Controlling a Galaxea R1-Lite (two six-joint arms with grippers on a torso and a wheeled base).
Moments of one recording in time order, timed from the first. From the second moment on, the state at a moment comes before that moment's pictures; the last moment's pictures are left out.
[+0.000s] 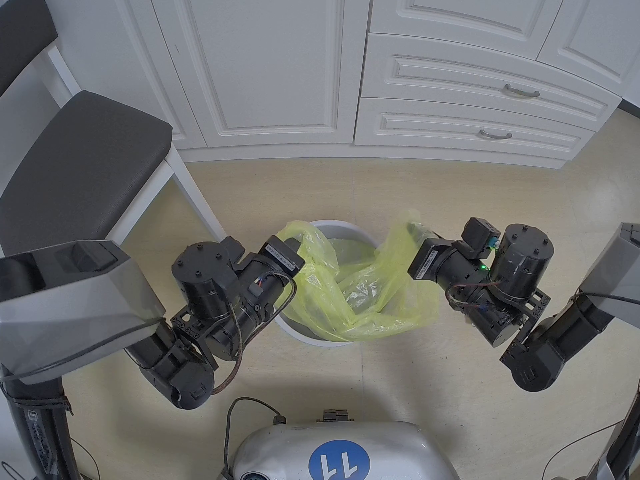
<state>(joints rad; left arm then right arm) -0.60 2.17 -0.78 -1.51 0.10 -0.95 0.57 2.01 -0.68 -1.44 -0.19 0.32</state>
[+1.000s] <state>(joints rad) -0.54 2.14 -0.71 -1.33 0.03 -0.73 0.55 2.07 -0.62 -1.40 -0.18 0.24</state>
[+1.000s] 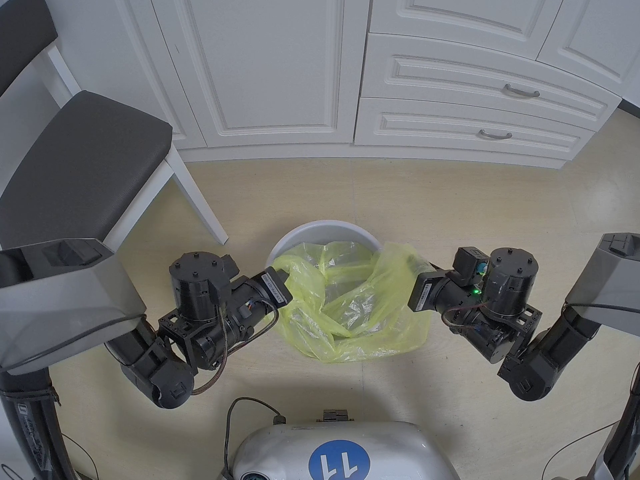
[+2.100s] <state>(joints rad) -0.51 1.94 -0.58 -1.12 -0.11 -0.54 0.52 1.94 -0.24 -1.39 -0.04 -0.17</state>
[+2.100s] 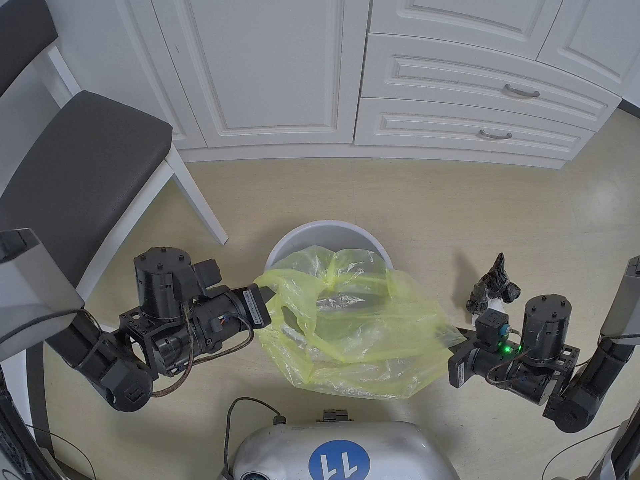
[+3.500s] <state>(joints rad) -0.44 2.05 -0.56 -1.53 -0.11 -0.56 0.47 2.10 -0.16 -1.55 0.08 -0.25</state>
